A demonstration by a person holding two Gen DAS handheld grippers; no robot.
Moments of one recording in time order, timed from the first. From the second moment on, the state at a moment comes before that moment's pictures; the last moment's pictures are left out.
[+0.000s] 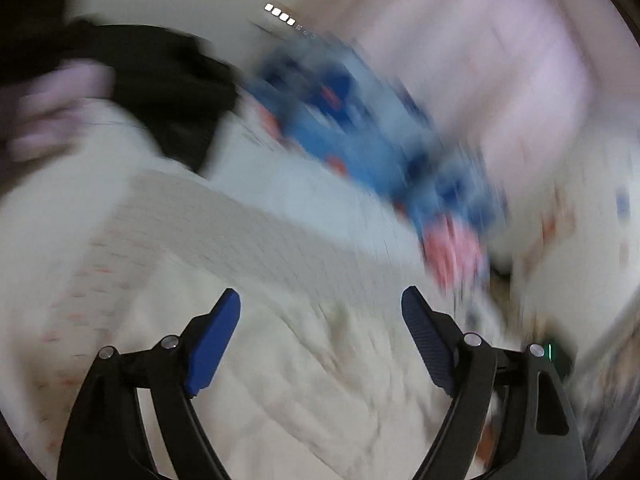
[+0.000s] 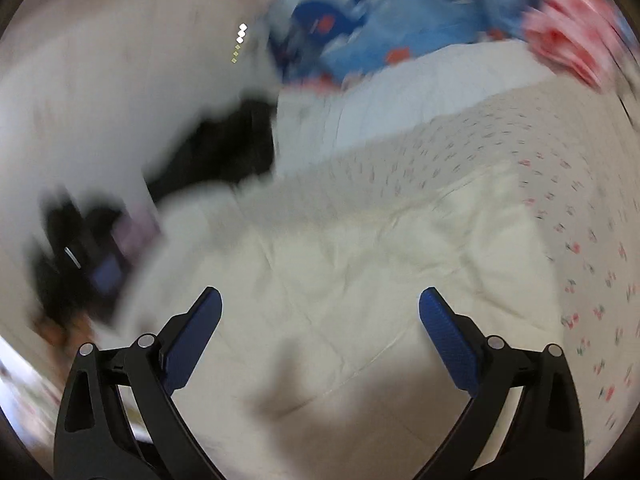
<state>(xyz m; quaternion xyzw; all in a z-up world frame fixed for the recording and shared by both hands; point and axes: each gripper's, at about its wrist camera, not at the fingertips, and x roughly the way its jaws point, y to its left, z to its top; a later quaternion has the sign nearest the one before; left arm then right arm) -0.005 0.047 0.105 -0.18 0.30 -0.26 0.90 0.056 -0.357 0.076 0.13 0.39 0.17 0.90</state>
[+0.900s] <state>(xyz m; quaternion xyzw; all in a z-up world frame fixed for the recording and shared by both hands) 0.081 -0.053 -0.012 -0.05 0.40 -0.18 0.90 0.203 -0.331 -0.015 0.03 0.47 0.04 0.88</state>
